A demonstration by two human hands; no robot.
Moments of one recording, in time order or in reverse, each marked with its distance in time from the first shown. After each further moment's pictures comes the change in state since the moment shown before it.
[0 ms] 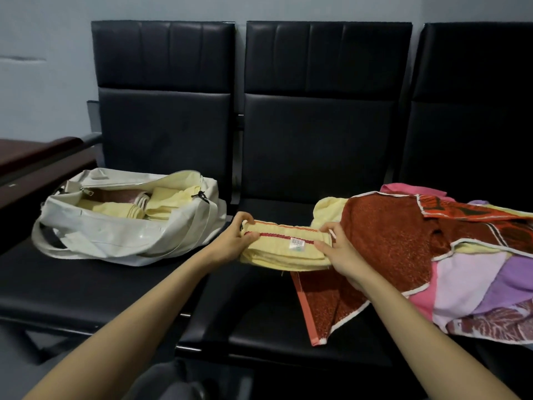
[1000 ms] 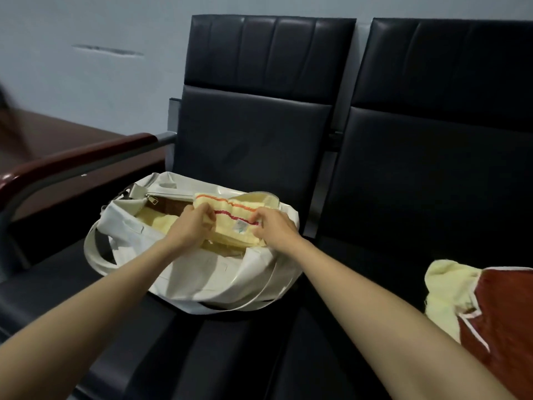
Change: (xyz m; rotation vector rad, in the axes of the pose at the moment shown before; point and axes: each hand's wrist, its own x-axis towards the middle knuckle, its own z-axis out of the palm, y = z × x) left_hand 0.071 -0.134 -0.241 0.577 0.574 -0.178; right_hand 0.212 -0.141 0.280 -0.542 -0.284 -0.334
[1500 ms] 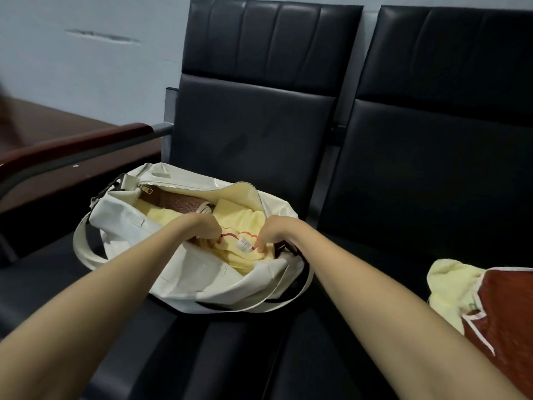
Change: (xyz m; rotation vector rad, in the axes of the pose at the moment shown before) left_hand 0.024 0.030 0.011 0.437 -0.657 -0.204; right_hand 0.015 -0.004 -0.009 -0.230 -0.457 0.301
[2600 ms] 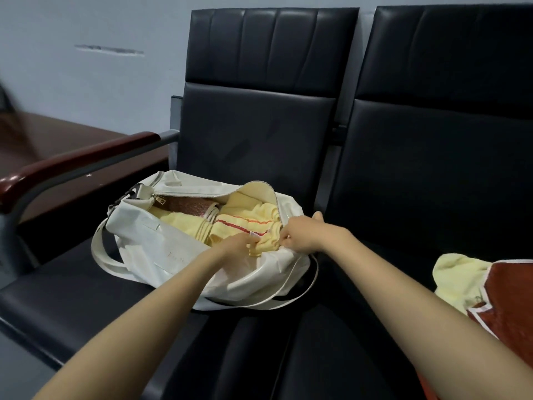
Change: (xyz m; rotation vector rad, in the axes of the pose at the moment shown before) left_hand 0.002 0.025 0.049 -0.192 0.156 0.410; right_hand -0.033 0.039 -0.004 -0.406 0.141 -0.231
